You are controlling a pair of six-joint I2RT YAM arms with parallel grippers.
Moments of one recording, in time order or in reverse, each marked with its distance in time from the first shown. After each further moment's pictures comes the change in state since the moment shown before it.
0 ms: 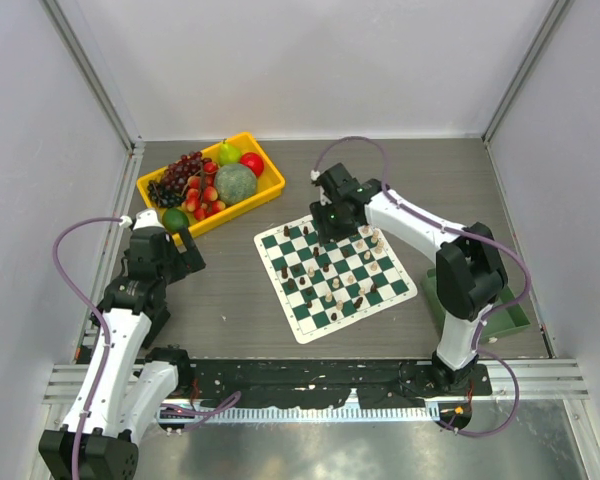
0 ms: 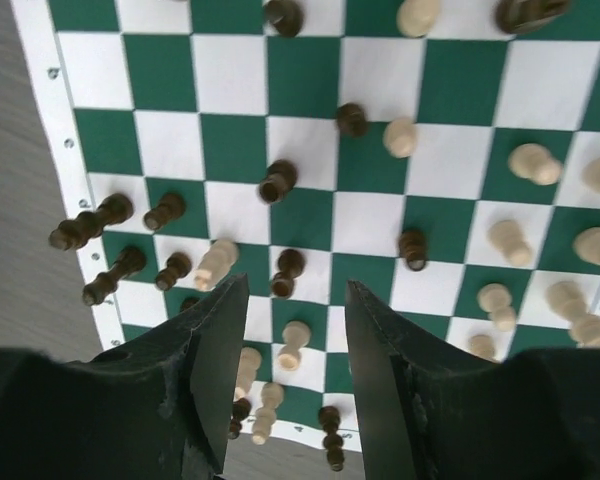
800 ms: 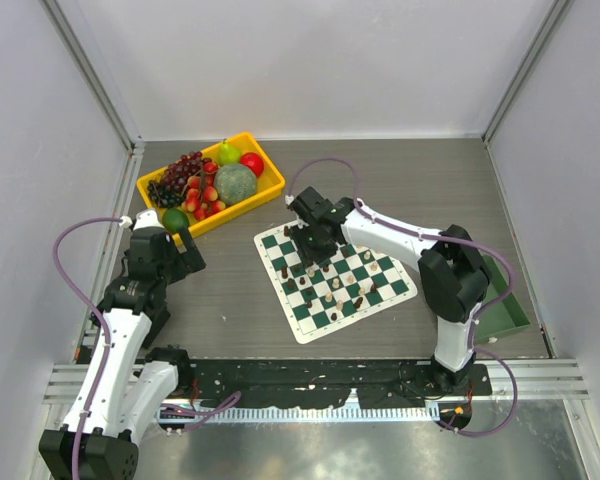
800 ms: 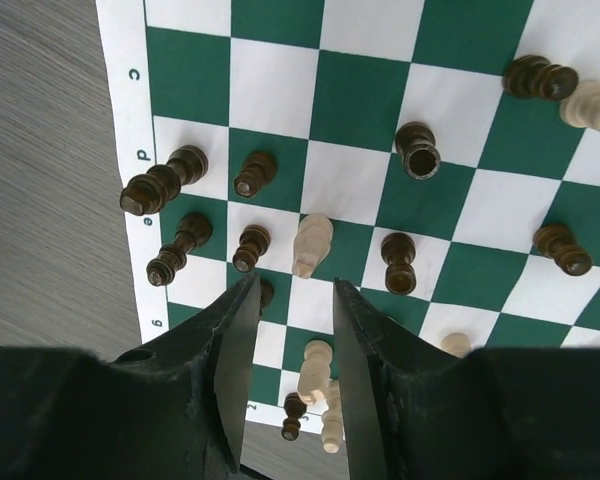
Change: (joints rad) left arm 0.000 0.000 -0.004 0.004 0.000 -0.005; right arm 0.194 0.039 -0.034 0.014 0.008 0.063
